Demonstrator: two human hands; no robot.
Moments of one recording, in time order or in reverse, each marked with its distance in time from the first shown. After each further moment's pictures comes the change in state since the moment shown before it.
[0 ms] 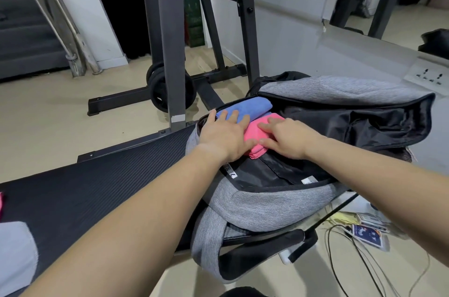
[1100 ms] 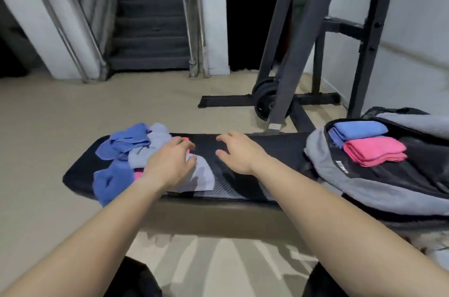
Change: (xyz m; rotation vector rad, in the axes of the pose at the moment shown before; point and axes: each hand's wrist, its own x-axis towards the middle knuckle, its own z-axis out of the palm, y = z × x) left_hand -0.389 -0.230 0.002 -0.308 0.228 -0.670; right_hand -0.002 -0.403 -0.066 0.356 -0.003 -0.387
